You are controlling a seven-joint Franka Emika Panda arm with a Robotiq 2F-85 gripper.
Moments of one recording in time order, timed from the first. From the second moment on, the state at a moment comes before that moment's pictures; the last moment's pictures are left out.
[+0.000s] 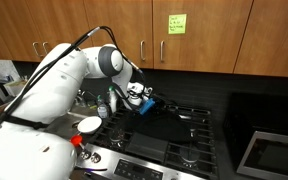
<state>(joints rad) 0.11 0.94 -0.17 -1.54 -1.24 2.40 0.80</state>
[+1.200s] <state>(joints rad) 0.07 0.72 -0.13 -1.81 -1.33 2.44 0.82</state>
